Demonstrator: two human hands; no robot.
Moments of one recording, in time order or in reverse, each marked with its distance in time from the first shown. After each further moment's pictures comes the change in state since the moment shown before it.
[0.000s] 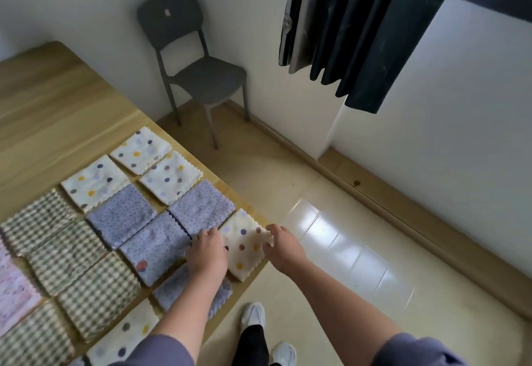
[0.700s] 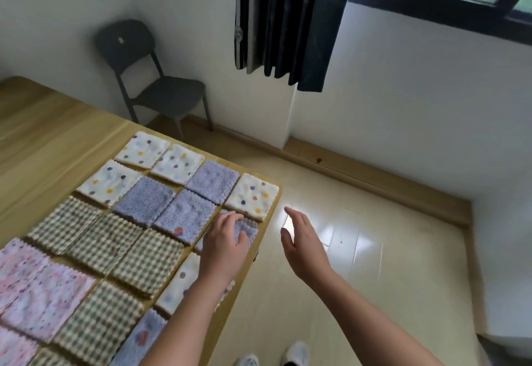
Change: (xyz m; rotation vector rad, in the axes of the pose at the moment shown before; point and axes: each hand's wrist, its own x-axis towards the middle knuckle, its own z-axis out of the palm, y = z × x) left_hand -0.144 -0.127 -0.056 -0.516 0.009 0.591; right_hand -0.225 -0.080 0.092 0.216 0.562 -0.002
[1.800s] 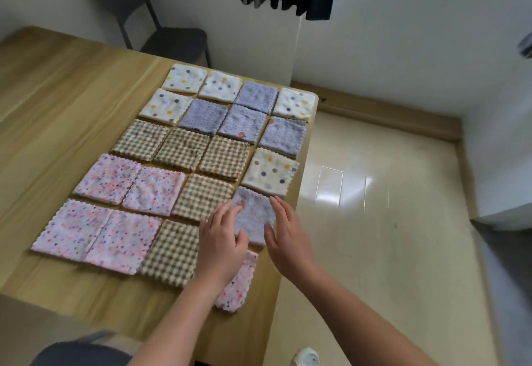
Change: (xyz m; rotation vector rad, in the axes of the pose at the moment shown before) left_hand -0.215 -0.212 -0.112 0.178 -0.096 0.177; right_hand -0.228 -0.145 0.221 -0.054 0.023 0.042
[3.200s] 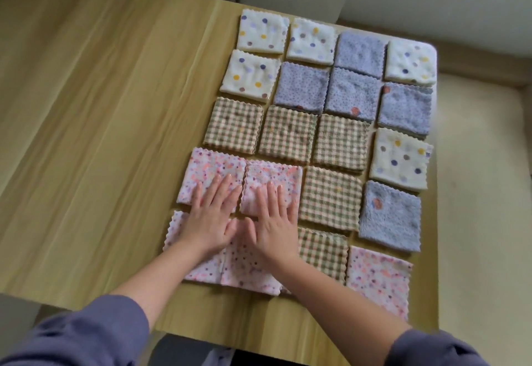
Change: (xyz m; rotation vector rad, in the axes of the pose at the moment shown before) left_hand 0.115 -0.343 -0.109 0.508 -0.242 0.404; right_hand 0.126 -0.187 0.272 -0.360 -0.060 0.097
